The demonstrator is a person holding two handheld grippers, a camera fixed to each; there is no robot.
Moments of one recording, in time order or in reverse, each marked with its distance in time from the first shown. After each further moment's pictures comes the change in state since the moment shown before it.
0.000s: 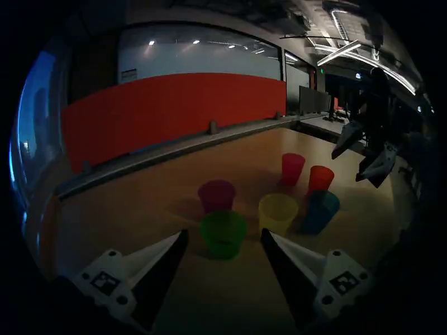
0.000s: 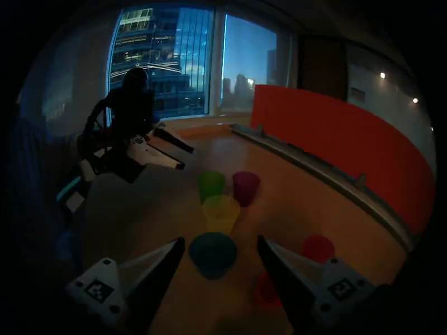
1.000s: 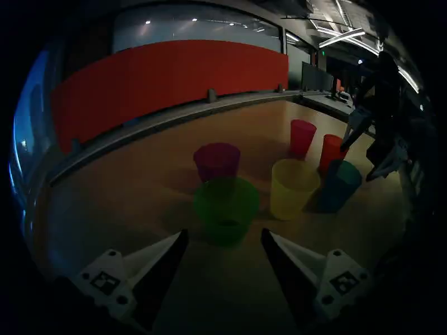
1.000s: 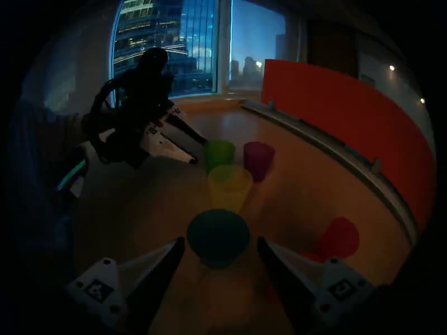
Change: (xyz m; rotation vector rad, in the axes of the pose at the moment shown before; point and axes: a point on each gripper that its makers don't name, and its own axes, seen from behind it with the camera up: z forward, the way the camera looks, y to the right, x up) left arm -0.052 -0.004 0.050 -0.017 -0.146 0.002; right arm -0.045 -0.005 0.037 0.052 -0.118 -0.008
